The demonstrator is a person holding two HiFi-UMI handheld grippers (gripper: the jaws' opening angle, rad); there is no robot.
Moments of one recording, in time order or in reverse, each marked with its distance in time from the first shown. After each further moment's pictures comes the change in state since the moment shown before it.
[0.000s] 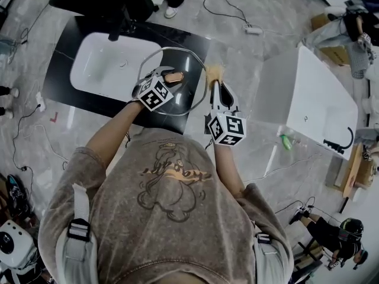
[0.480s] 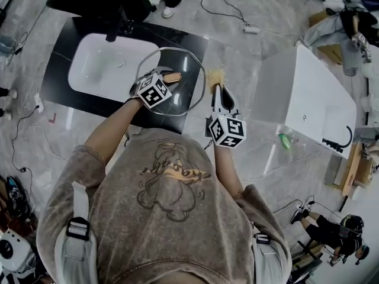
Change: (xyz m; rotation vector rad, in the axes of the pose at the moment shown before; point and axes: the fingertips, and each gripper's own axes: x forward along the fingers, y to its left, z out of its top) left arm 0.011 -0.001 -0.010 0.023 0.079 -0.044; right arm -0.010 -0.020 -0.016 0.019 0.037 -0.044
